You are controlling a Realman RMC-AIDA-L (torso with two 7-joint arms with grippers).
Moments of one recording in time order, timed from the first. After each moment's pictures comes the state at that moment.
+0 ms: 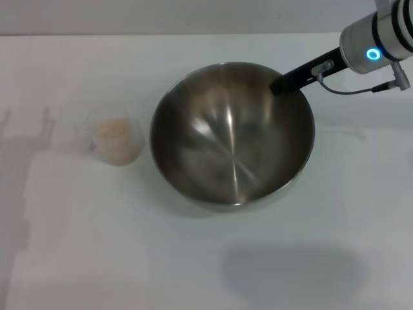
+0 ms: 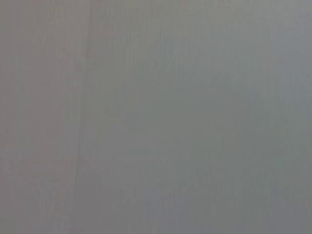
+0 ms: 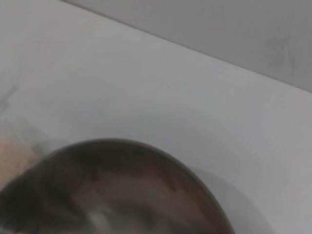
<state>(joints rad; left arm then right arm) -0.30 -2.07 -0.77 -0.24 2.10 1.58 -0.03 0.77 2.07 -1.21 -1.04 0.65 1.25 -0.57</state>
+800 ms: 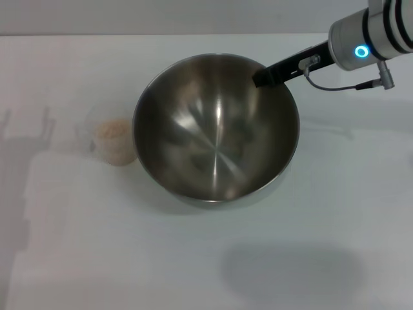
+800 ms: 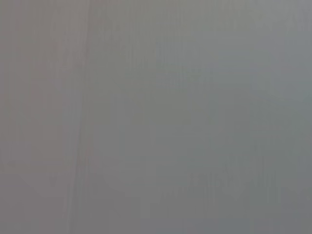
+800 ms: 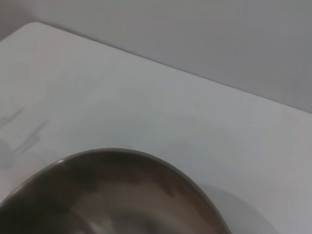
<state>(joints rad) -0.30 -2.07 -0.77 -0.23 2.10 1.58 -0.03 0.77 2.08 -1.22 -1.01 0.75 1.18 -0.61</state>
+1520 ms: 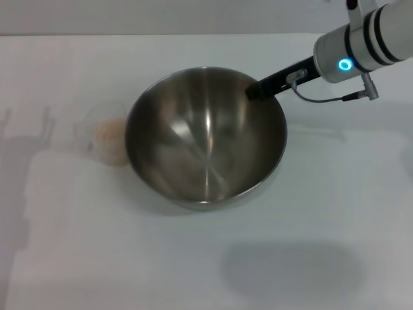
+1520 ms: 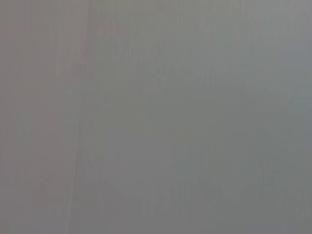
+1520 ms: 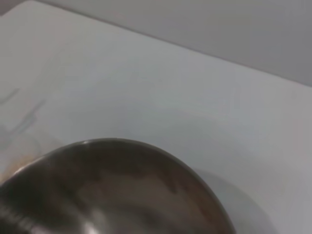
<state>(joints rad) -0.30 -2.07 -0.77 -0.23 2.10 1.58 -0.03 0.81 2.08 -1.25 -0.88 0.76 1.12 -0.64</state>
